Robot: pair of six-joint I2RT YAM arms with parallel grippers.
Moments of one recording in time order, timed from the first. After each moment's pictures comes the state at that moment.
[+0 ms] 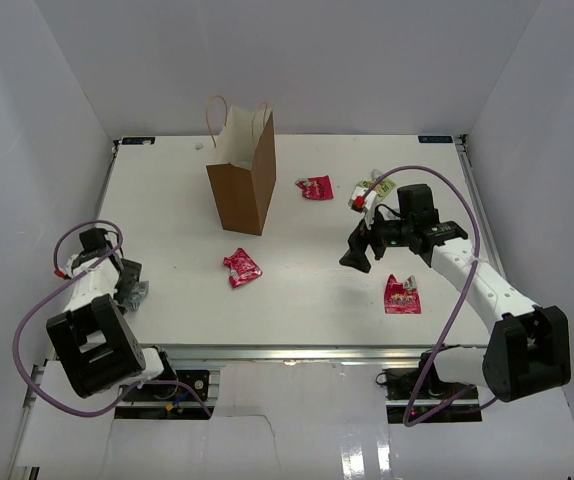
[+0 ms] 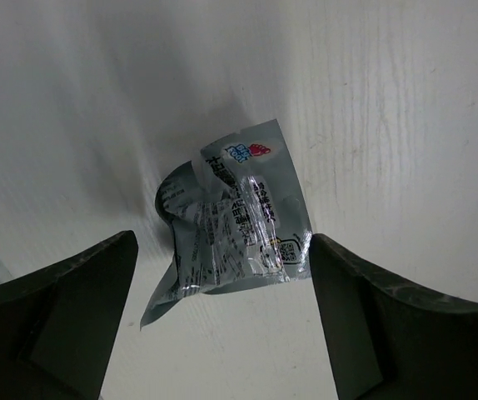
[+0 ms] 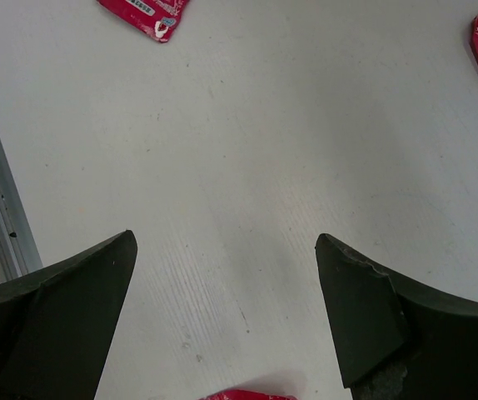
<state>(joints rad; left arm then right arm) 0.45 1.30 0.73 -0.64 -0.26 -0.85 0.31 1.26 0.91 -0.42 -0.75 -0.52</state>
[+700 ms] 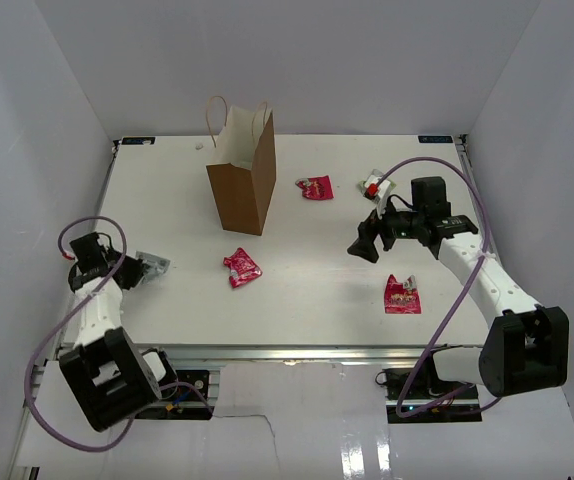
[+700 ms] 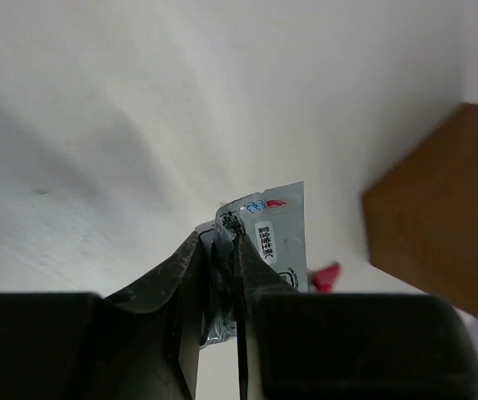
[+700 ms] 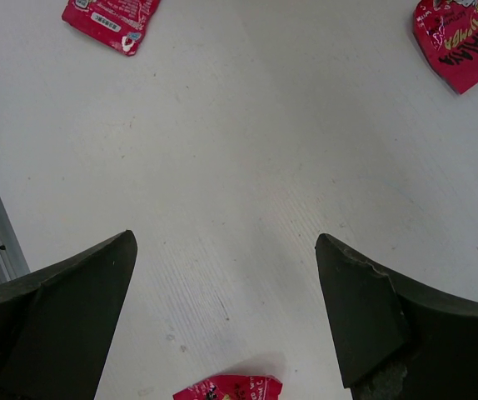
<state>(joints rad) 0.50 1.16 0.62 -0.38 0.18 -0.69 0.22 1.28 0.96 -0.44 -0.78 -0.50</state>
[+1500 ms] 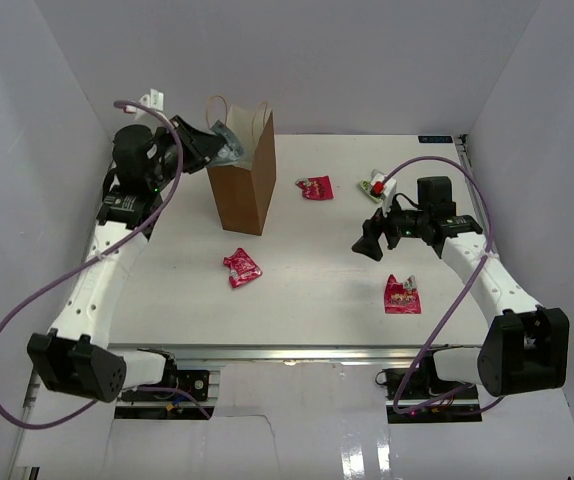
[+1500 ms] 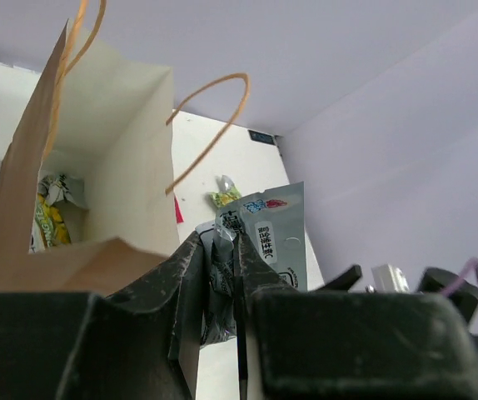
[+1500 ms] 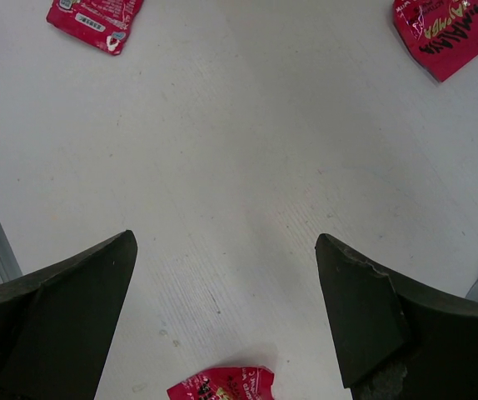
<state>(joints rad) -0.15 1.21 1.30 -0.15 0.32 -0.70 0.18 1.28 0.96 -0.45 -0.78 -0.50</state>
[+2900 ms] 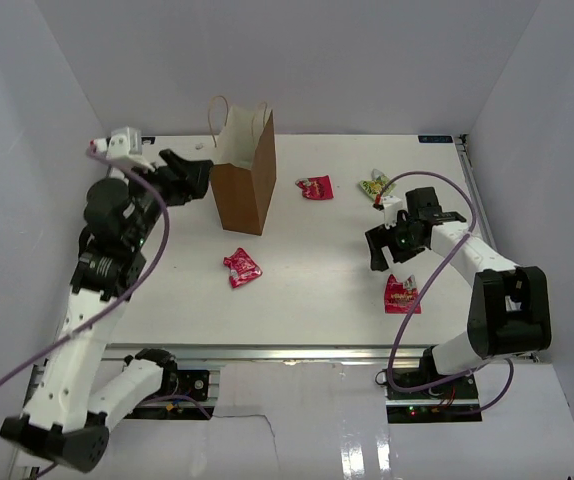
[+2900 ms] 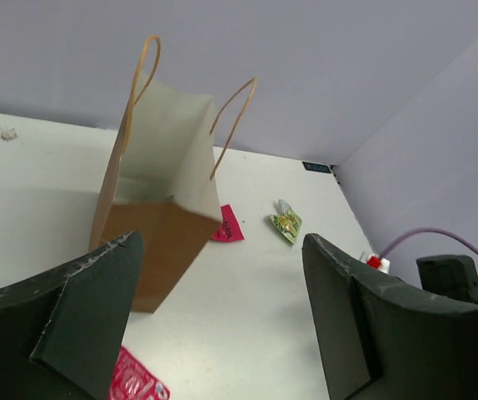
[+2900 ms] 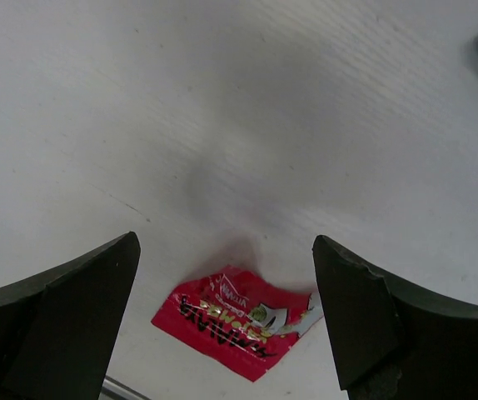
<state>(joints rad) -0.27 0.98 1.22 -0.23 0.04 -0.46 0.15 1.48 0.94 -0.57 -0.36 -0.33</state>
